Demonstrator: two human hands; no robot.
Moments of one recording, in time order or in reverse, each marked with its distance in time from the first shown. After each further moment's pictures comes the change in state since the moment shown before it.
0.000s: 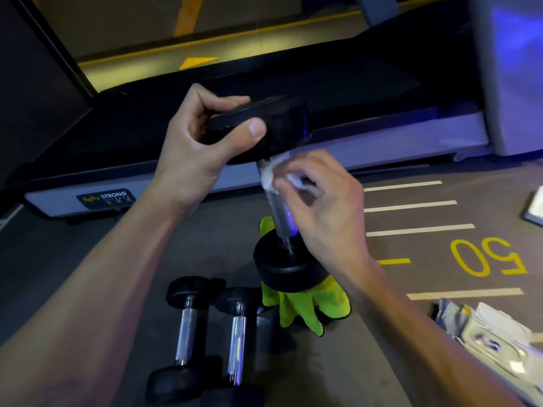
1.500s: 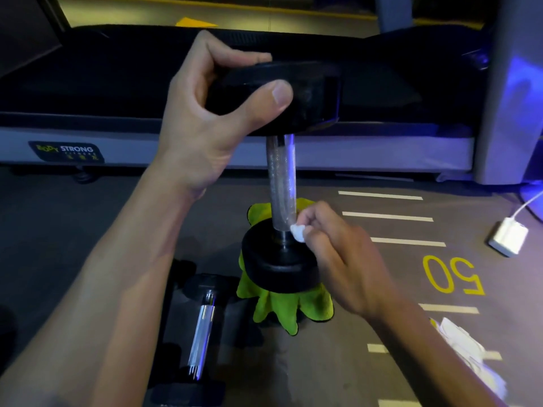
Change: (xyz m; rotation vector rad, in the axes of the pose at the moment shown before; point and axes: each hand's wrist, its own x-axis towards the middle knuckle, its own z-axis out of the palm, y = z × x) left_hand -0.008 -0.018 0.007 -0.157 0.103 0.143; right_hand -0.036 0.003 -0.032 -0.251 -0.598 0.329
